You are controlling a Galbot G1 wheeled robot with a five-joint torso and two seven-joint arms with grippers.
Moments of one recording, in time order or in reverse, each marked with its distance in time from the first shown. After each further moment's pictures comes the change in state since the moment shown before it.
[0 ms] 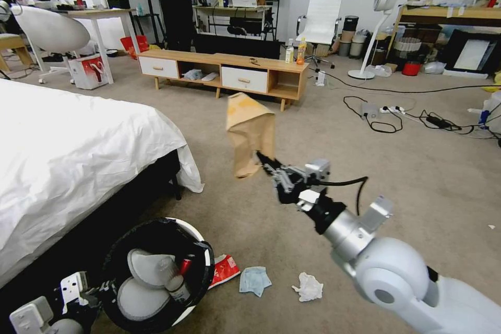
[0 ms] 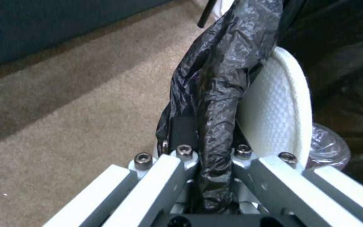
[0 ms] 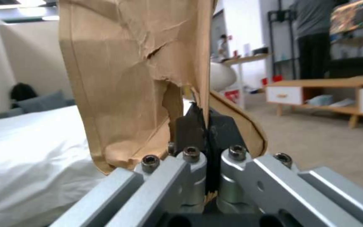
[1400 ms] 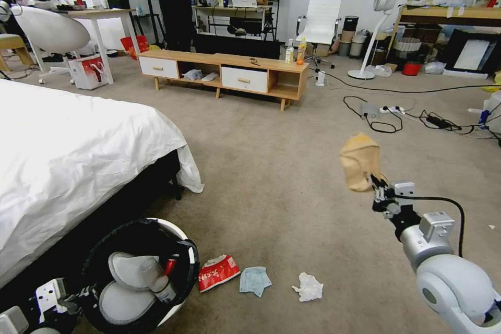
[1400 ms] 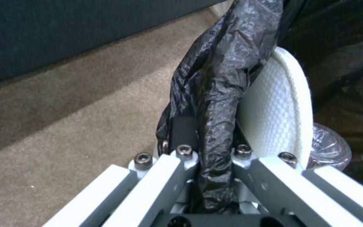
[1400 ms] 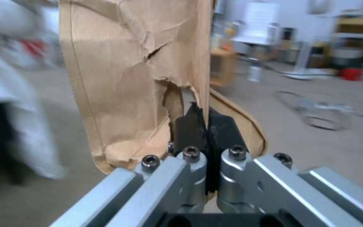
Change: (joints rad) left arm 0.021 -0.026 -0.072 -0.011 -0.029 0.002 -0.003; right arm -0.528 0.038 0.651 -0.079 -0.305 -0.194 0.130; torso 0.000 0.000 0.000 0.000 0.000
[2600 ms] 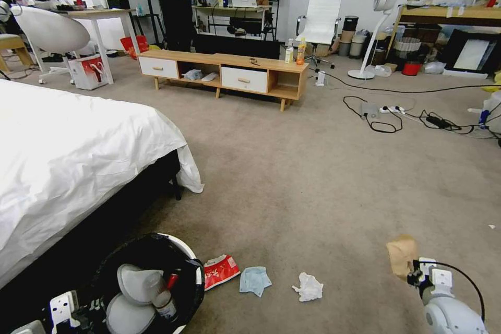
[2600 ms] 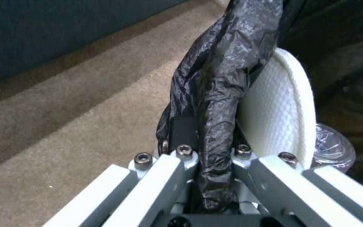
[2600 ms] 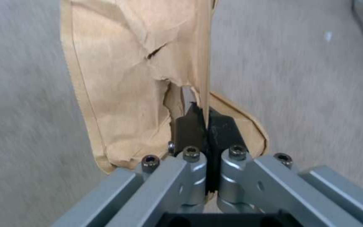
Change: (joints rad) left arm 0.038 -0.093 0.049 0.025 0.296 -0.074 0.163; right arm -0.037 0.164 0.142 -0.672 -0.203 -0.140 -0.030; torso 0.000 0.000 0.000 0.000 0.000
